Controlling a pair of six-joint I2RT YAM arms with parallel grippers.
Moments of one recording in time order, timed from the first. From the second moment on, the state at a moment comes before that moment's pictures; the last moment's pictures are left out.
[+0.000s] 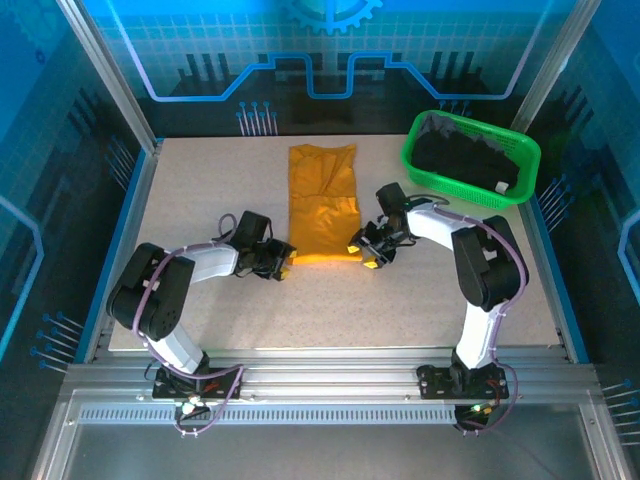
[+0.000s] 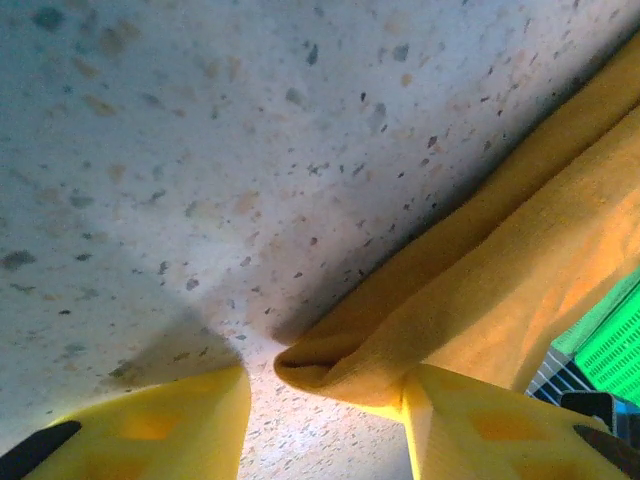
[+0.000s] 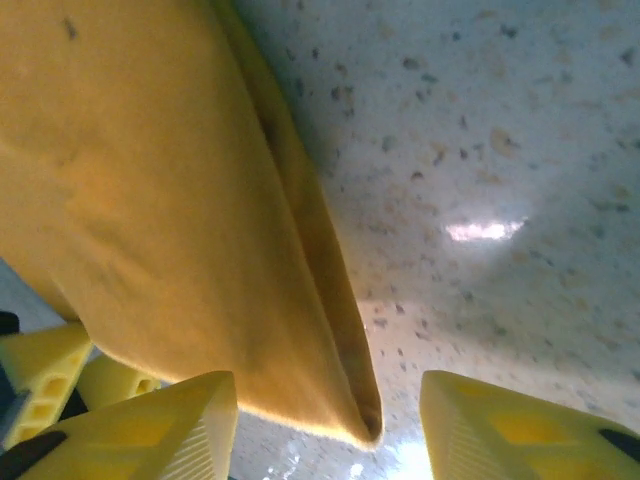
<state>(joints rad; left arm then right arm) -0.33 1.67 0.75 -0.08 0.39 -1.49 0.37 1.90 1.19 -0.59 -0.53 0.97</state>
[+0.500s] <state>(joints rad) -0.37 1.64 0.67 0.01 0.39 -1.48 0.40 1.93 1.22 -0.63 -0.47 0.97</state>
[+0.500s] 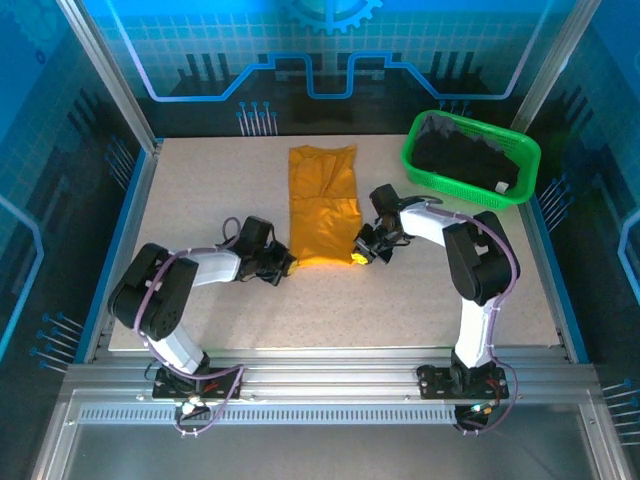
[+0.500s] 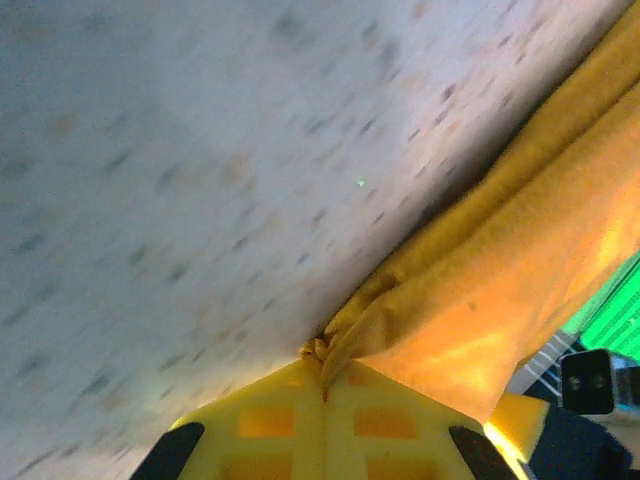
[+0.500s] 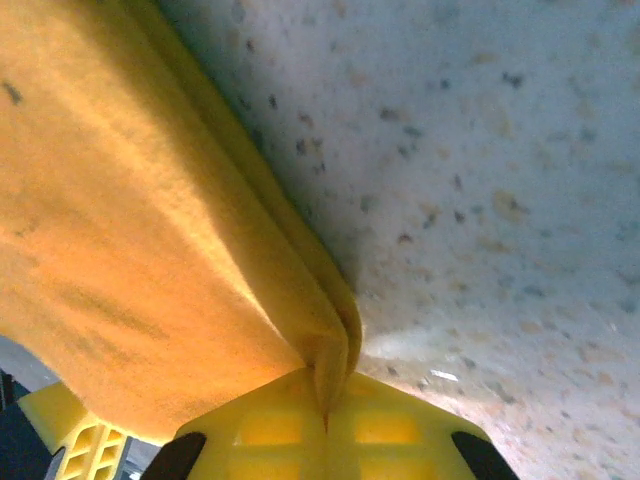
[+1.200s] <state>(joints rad) -0.57 0.77 0.52 -0.60 0.42 -1.45 0.64 1.41 1.03 -1.03 -0.51 0.88</state>
